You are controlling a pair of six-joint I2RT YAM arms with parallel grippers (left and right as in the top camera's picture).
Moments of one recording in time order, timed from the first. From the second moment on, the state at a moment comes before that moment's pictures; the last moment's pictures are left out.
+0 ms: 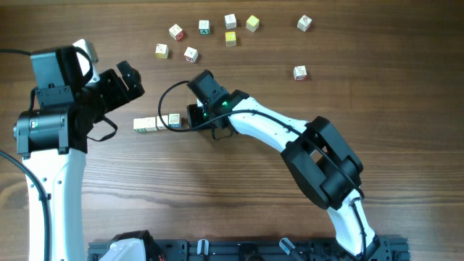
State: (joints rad) left arm 0.12 1.26 1.37 -0.96 0.15 -0.36; right arm 0.78 2.20 1.54 -0.39 -0.21 0.58
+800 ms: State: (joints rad) left arm 0.12 1.26 1.37 -0.96 0.15 -0.36; right arm 0.78 2.20 1.54 -0.30 -0.16 0.58
